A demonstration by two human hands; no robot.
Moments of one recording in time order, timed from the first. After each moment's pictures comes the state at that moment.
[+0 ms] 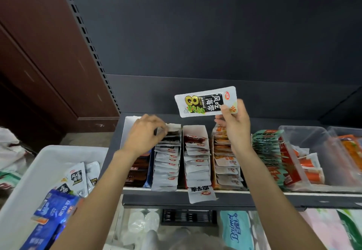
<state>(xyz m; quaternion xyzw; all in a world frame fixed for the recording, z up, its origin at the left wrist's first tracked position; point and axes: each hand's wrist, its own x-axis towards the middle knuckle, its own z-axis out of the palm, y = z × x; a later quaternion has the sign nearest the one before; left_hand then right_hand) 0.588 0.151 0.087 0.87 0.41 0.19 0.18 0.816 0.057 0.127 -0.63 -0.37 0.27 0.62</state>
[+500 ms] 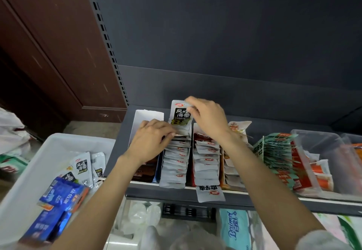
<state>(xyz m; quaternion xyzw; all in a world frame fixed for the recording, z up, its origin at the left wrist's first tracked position) 0.568 0.135 0.069 0.90 0.39 0.17 0.10 0.768 0.116 0.122 -0.65 -0.73 0.01 0.23</state>
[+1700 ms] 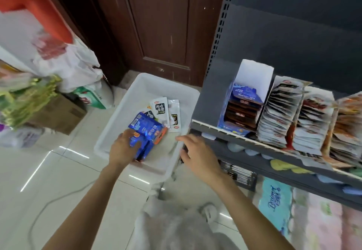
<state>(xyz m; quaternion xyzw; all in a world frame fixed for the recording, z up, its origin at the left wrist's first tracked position) 0.236 0.022 -0.051 0.52 0.78 0.15 0.32 0.474 -0.006 0.011 -0.58 -0.75 0.30 0.13</state>
